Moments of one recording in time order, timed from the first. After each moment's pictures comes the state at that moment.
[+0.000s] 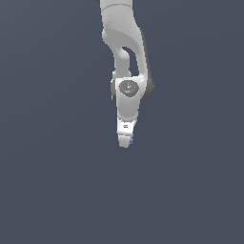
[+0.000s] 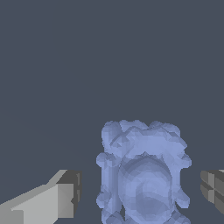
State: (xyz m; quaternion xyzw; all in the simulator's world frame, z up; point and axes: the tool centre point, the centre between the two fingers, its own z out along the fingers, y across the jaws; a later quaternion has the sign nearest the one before) arm -0.046 0.023 0.070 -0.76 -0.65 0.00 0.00
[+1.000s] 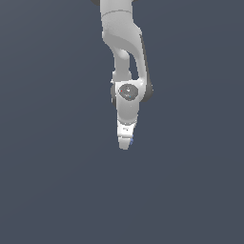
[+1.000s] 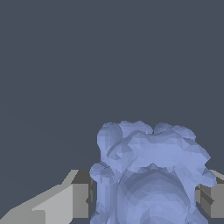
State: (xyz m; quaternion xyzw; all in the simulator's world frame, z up) arm -0.043 0.023 0.055 -0.76 -0.65 0.00 0.00
